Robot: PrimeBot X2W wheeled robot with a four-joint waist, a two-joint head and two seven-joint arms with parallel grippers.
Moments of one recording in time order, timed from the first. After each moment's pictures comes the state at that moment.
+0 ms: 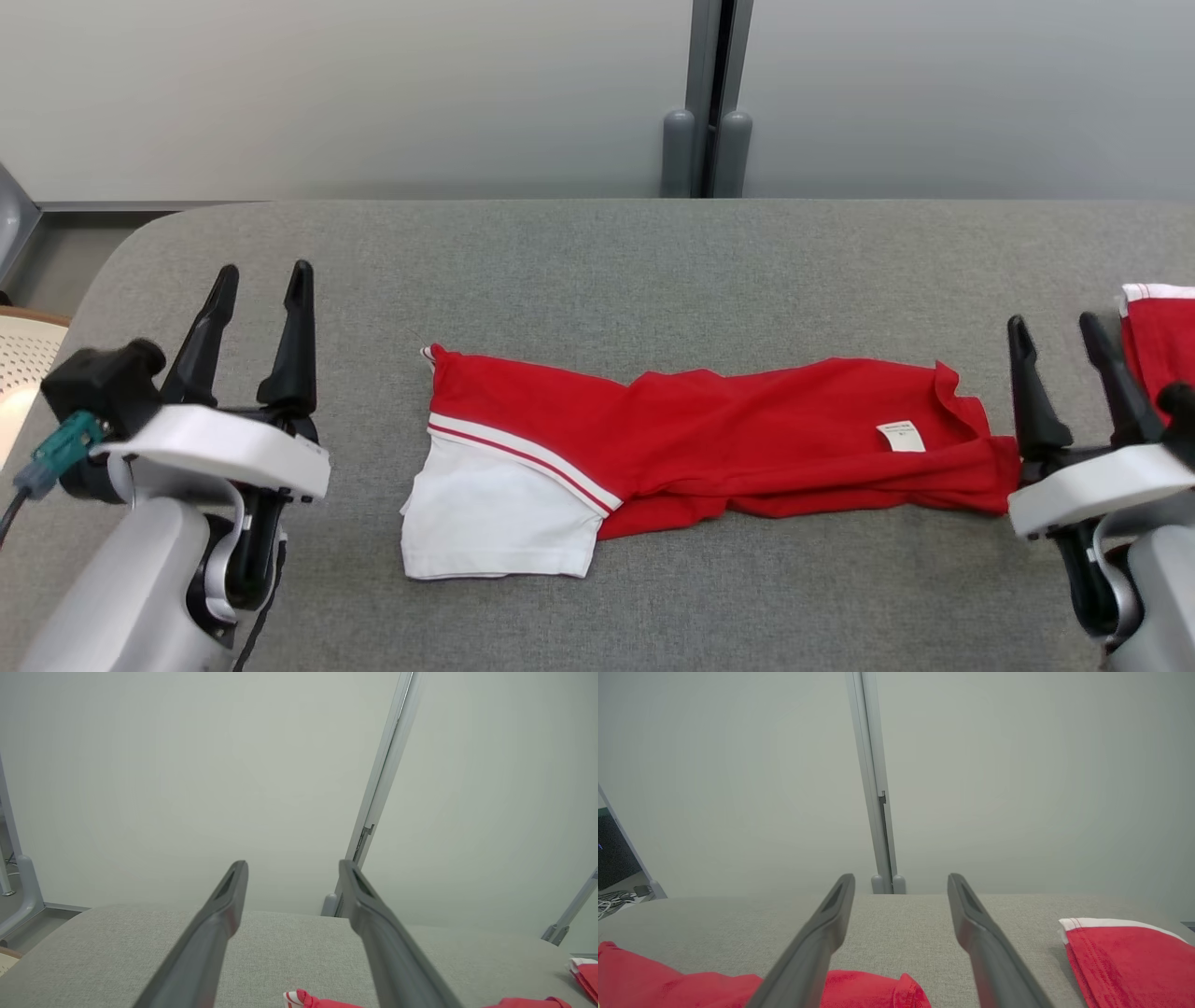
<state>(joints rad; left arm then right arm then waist) -0.40 0.43 -0.46 0.23 -0.85 0.14 -0.26 -0.33 -0.33 0.19 0.47 0.46 0.13 -0.26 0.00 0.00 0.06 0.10</state>
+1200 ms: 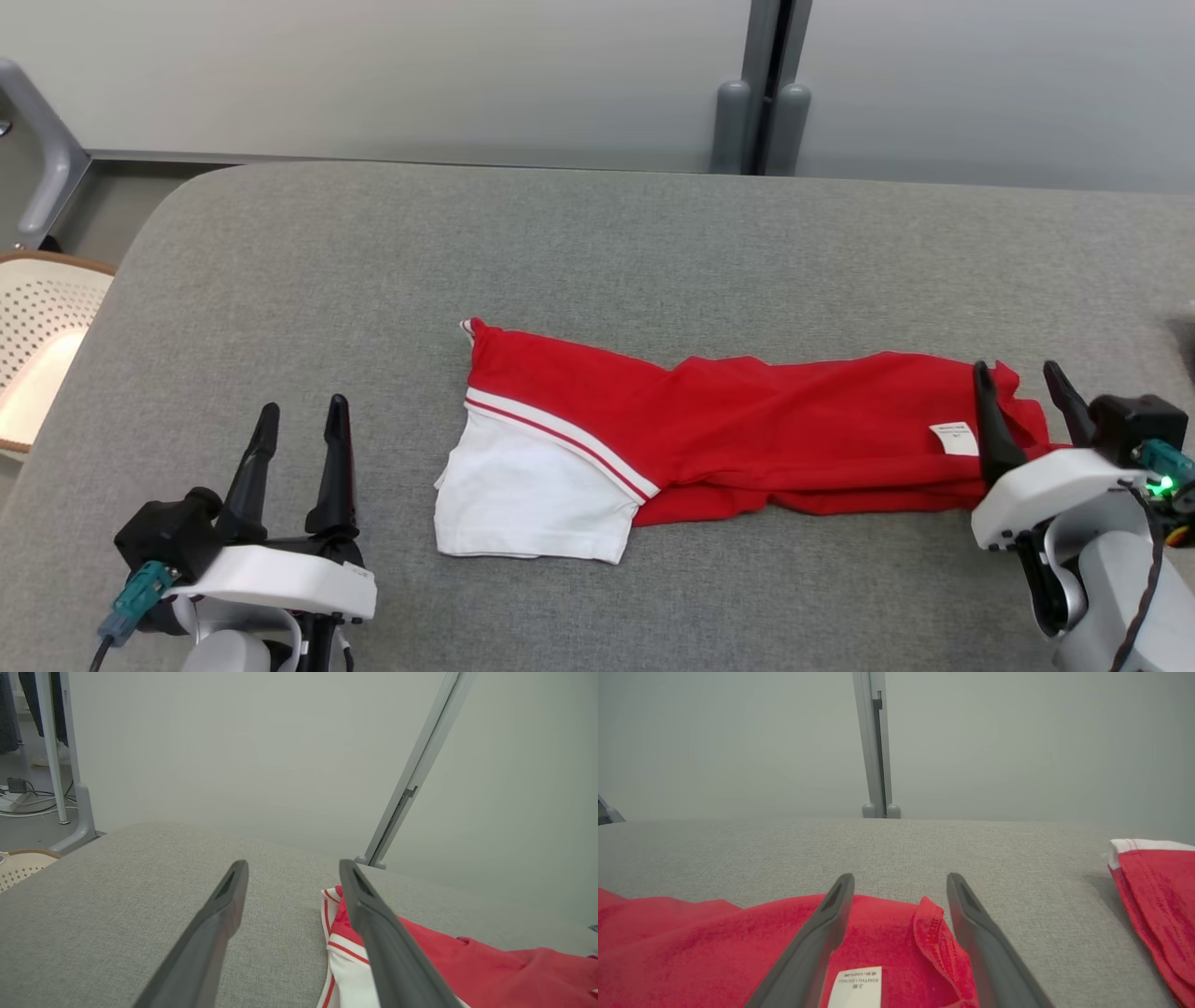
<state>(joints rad) -0.13 0.05 0.00 0.30 -0.38 -0.13 -0.26 -0.38 -0.18 0.02 0.69 0.18 0.13 -0.19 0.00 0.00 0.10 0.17</state>
